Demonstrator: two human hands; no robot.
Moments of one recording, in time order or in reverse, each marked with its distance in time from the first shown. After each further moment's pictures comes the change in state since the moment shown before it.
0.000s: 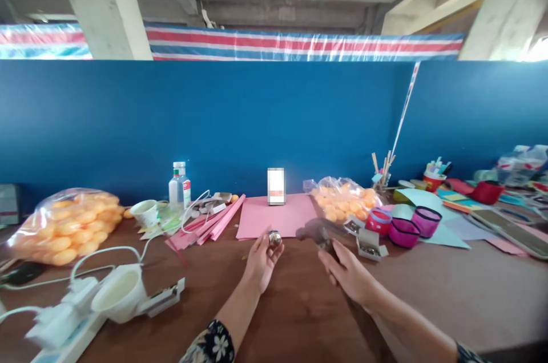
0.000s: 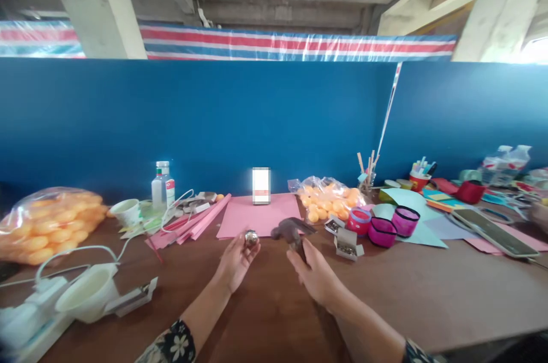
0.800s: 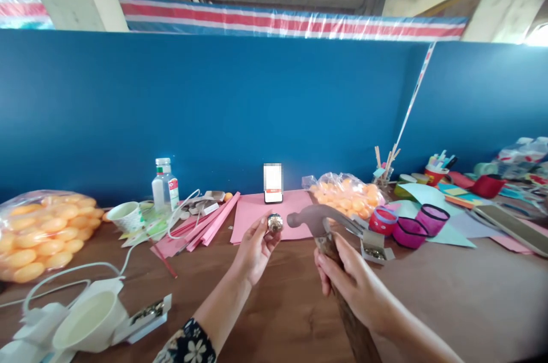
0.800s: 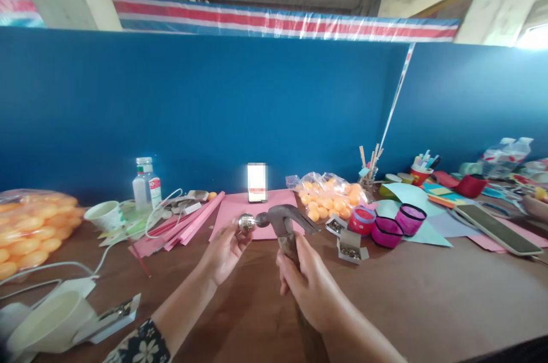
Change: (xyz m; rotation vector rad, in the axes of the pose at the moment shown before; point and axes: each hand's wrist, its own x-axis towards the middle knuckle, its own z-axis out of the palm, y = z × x) left_hand 0.008 0.043 0.041 0.104 -0.095 -0.058; right_hand 0.000 -0.074 -0.008 0.051 -0.049 -0.067
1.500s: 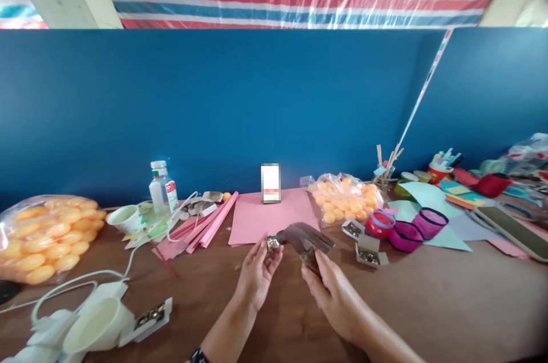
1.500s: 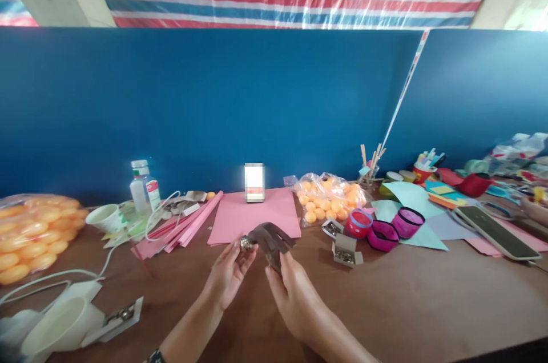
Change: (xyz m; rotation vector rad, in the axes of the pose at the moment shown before) left_hand -0.012 -0.033 -0.005 -0.051 0.232 -0.075; right_hand 0.009 0.037 0.016 -0.276 0.104 -0.102
